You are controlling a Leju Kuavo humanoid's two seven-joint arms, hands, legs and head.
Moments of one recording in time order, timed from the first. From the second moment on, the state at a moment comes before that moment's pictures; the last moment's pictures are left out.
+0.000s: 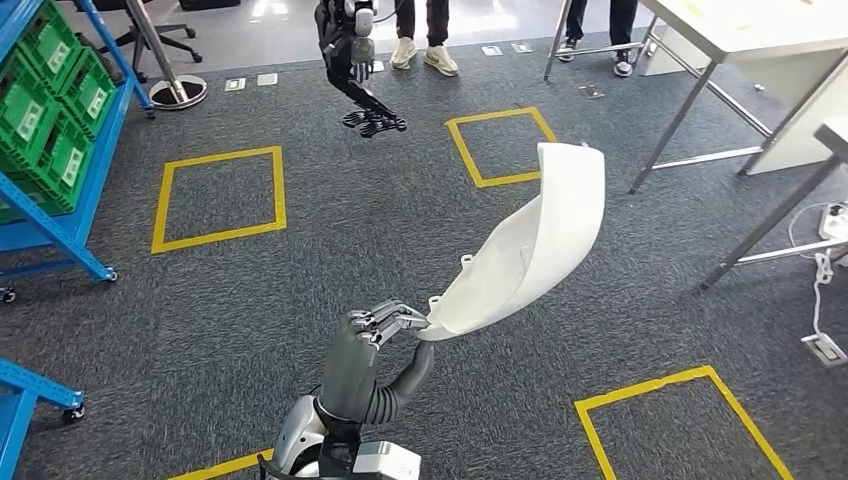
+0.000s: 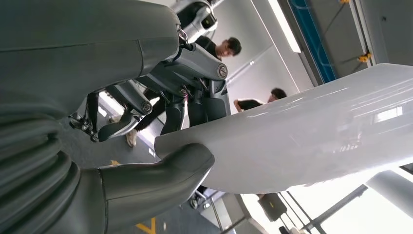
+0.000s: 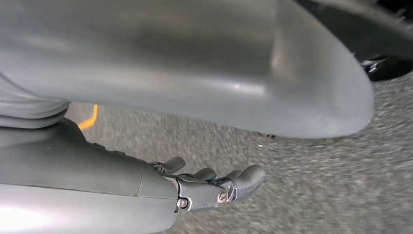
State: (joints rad) left arm -0.07 -0.17 -0.62 -1.46 -0.83 0.56 -0.53; right arm -0.09 0.18 -1.13 -0.21 1.14 0.01 -0.09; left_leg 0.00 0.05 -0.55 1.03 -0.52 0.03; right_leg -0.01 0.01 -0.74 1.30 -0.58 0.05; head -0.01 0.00
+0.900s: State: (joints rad) left arm -0.11 -0.21 -0.63 -1.41 -0.77 0.55 -0.57; right arm -0.09 0.15 -1.14 -0.21 1.12 0.01 -0.13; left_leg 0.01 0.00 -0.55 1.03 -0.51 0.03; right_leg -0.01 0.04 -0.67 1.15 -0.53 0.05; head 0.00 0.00
